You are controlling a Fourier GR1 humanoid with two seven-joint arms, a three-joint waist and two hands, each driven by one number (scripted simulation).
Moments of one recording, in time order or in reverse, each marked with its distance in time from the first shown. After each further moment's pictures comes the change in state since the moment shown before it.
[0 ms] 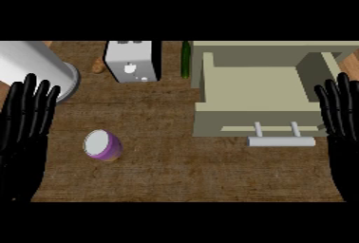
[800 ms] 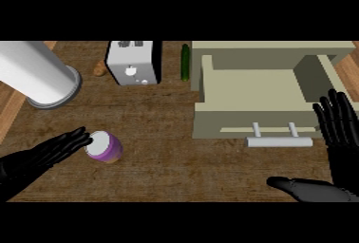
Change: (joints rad) left arm 0.073 0.410 0.009 0.171 0.533 -0.726 0.020; right arm 0.097 0.004 -0.043 0.037 -0.012 -0.027 0.162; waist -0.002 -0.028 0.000
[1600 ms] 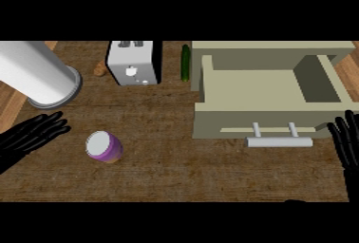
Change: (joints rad) left arm -0.067 0.045 0.140 0.161 0.173 -0.126 0.145; right arm 0.153 0.010 -0.063 -0.057 -0.056 0.082 -0.054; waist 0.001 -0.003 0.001
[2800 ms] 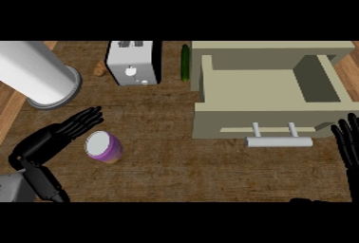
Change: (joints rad) left arm -0.143 -0.263 0.044 0.374 -0.594 -0.076 -0.299; right arm -0.002 0.018 -0.086 0.083 -0.009 0.088 -0.084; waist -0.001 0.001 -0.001
